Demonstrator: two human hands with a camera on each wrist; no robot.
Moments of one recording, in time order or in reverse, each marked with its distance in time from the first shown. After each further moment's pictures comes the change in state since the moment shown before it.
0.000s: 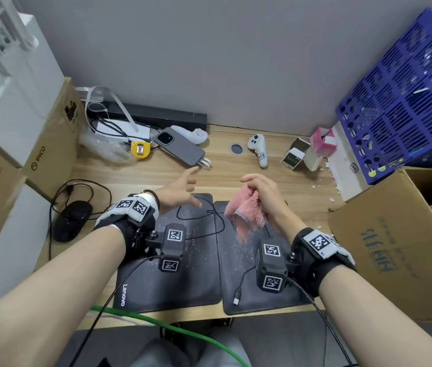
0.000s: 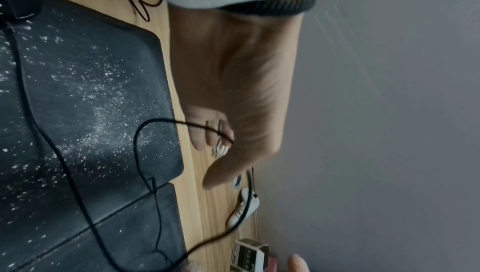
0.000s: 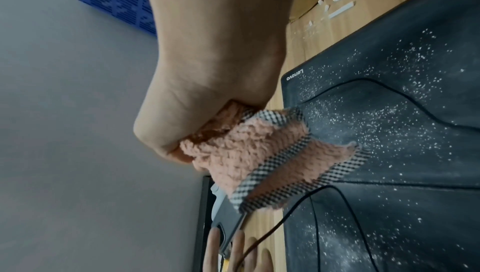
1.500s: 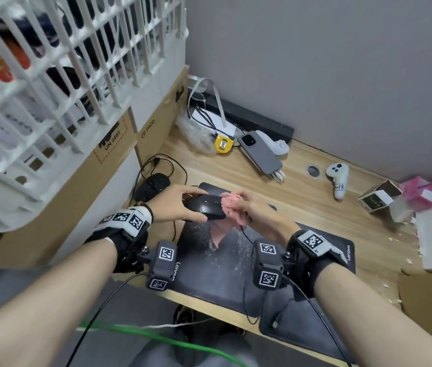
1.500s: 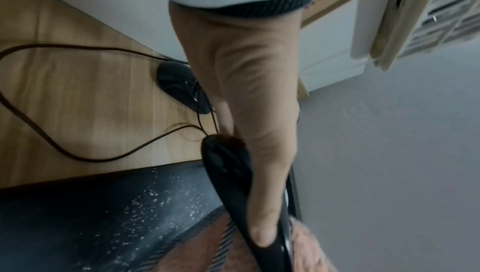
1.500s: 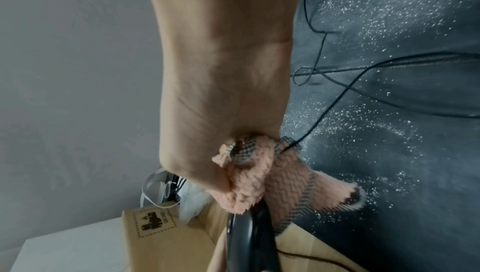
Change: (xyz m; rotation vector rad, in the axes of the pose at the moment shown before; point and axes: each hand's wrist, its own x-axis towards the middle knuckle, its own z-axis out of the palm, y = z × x) left_hand -0.112 -0.102 -0.090 0.213 0.369 0.143; right_hand 0.015 0.002 0.158 -0.030 -0.637 0.202
